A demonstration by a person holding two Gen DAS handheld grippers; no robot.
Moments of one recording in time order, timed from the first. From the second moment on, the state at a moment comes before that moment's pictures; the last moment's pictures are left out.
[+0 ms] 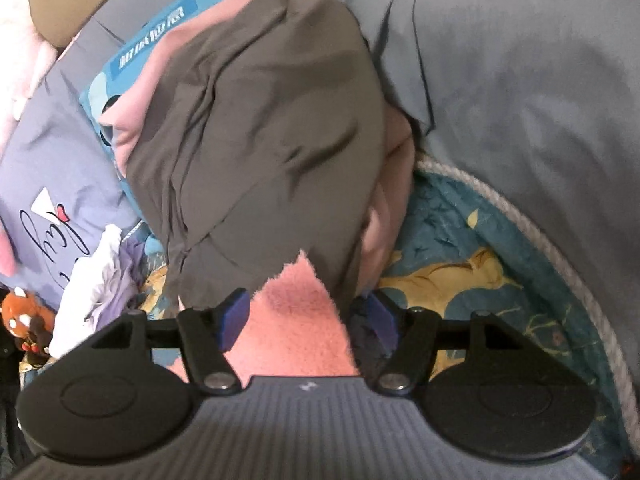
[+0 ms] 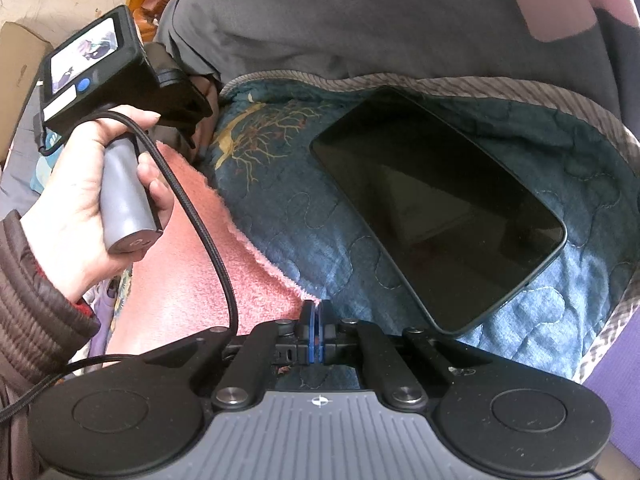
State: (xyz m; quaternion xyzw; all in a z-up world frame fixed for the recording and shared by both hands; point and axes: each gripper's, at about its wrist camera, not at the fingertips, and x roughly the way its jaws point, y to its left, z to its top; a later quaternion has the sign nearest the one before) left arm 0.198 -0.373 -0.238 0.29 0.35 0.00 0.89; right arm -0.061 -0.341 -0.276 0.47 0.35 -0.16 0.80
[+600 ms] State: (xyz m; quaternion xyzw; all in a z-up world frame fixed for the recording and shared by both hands) left arm 0.191 -0.340 -0.213 0.26 0.35 -0.04 0.90; right arm -0.062 -0.334 -0.265 0.44 0.35 -0.16 0.81
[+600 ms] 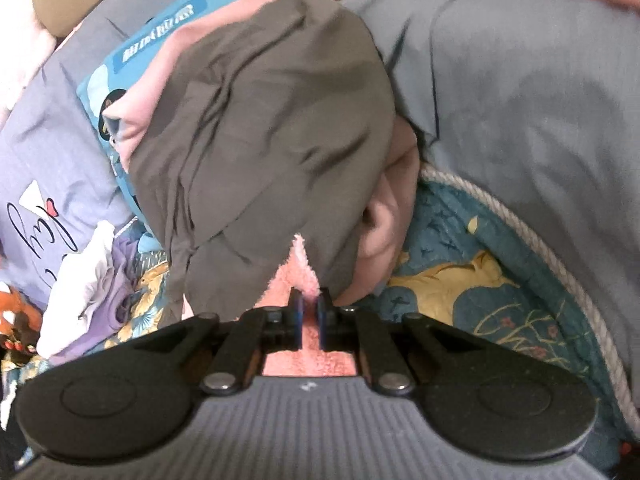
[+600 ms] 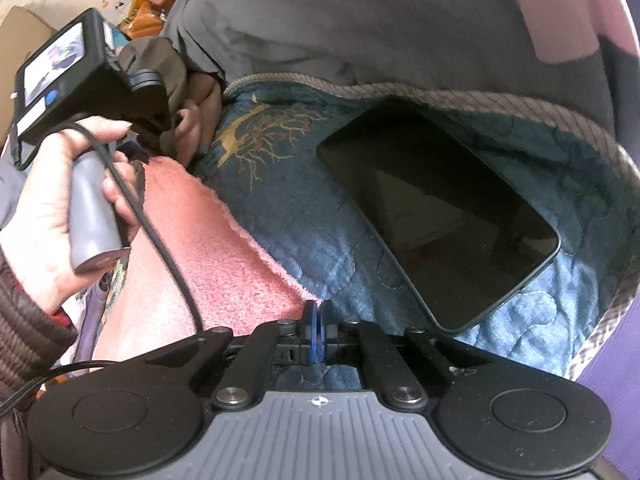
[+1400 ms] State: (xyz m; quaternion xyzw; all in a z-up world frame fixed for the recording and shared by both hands) left arm 0.219 -0.137 -0.103 0.06 0.39 -0.10 0.91; right arm -0.059 -0.223 -0.155 0.25 0.28 0.02 0.93
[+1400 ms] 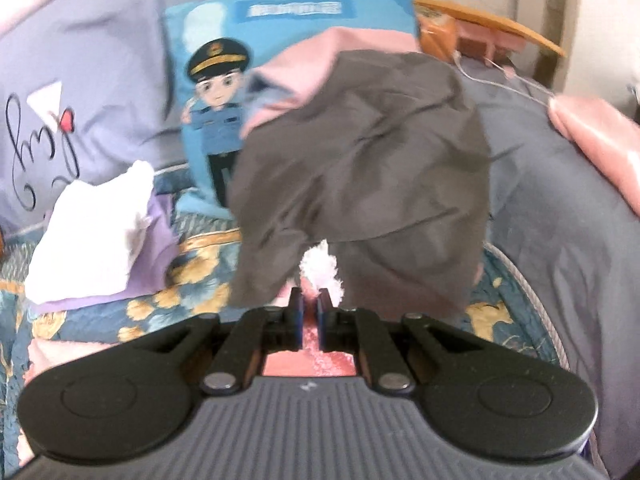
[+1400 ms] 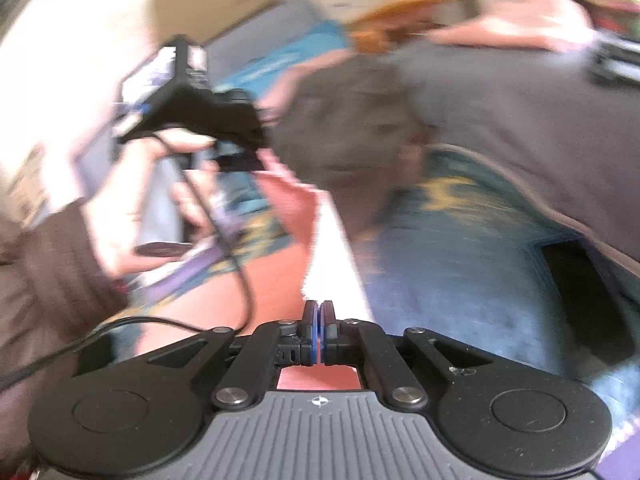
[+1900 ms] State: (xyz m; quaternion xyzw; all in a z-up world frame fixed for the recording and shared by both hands) left arm 0.278 0.124 -0.098 -0.02 0.43 -0.13 0.90; right arm 0.014 -0.031 -0.132 0.10 0.33 0.30 0.89
